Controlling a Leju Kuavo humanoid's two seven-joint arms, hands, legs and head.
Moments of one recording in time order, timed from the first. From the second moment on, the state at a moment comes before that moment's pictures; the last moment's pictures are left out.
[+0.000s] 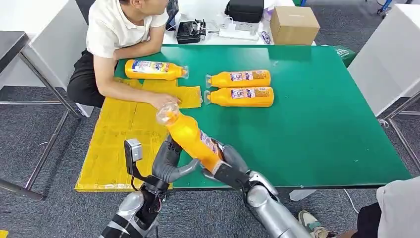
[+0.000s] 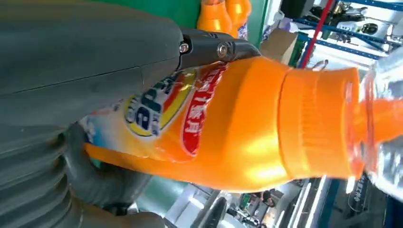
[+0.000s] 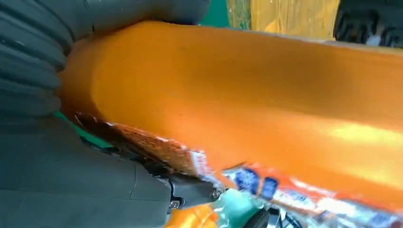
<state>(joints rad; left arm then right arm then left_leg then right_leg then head) -0.19 -0.16 -0.57 -1.26 0.35 -0.19 -0.27 -0.34 0.05 0.54 -0.92 0.53 -0.04 -0.53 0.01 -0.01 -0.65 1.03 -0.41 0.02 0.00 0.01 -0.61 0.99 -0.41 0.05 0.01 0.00</state>
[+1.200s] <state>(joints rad) -0.20 -0.18 -0.56 -1.32 0.57 -0.11 -0.30 -0.30 0.09 0.65 -0.98 0.42 -0.07 -0.66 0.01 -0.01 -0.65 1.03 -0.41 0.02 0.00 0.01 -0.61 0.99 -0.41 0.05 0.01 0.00</state>
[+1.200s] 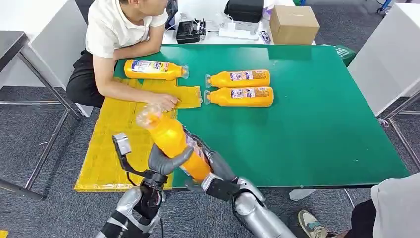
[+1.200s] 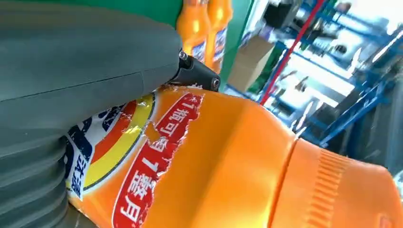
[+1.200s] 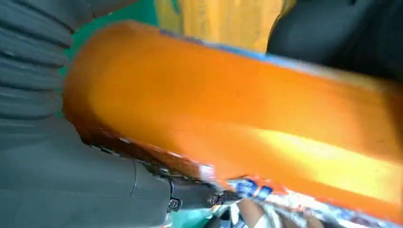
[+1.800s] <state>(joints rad) -0.29 -0.13 -0.34 -1.32 -0.31 0.66 -0.41 -0.12 0.07 0.48 -1.09 0.37 -0.37 -0.70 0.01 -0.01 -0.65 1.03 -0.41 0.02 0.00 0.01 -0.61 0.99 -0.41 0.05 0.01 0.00</state>
